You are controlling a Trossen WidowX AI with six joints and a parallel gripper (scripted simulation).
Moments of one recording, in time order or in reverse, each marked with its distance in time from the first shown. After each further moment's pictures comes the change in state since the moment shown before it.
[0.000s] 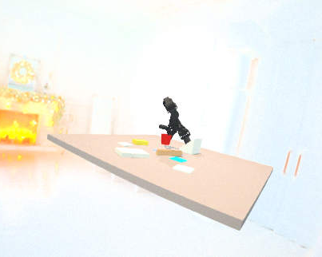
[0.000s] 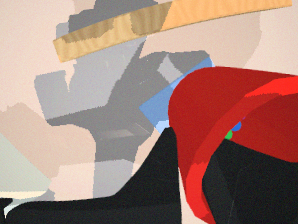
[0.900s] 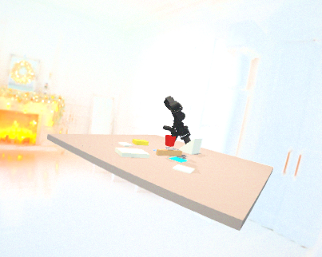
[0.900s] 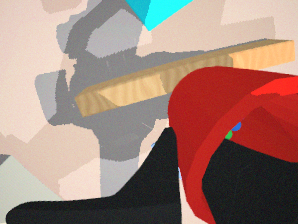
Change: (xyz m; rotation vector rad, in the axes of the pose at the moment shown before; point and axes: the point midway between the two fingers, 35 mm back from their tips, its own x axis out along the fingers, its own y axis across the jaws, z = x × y) arm -0.002 0.007 0.051 0.002 -0.003 0.001
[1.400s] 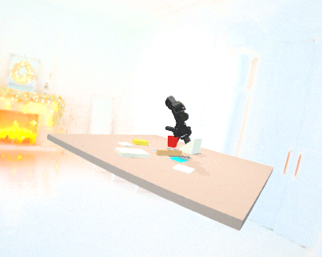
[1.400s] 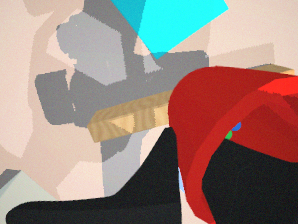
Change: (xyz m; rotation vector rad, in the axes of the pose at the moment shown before) arm -0.001 0.004 0.028 0.001 -0.002 0.000
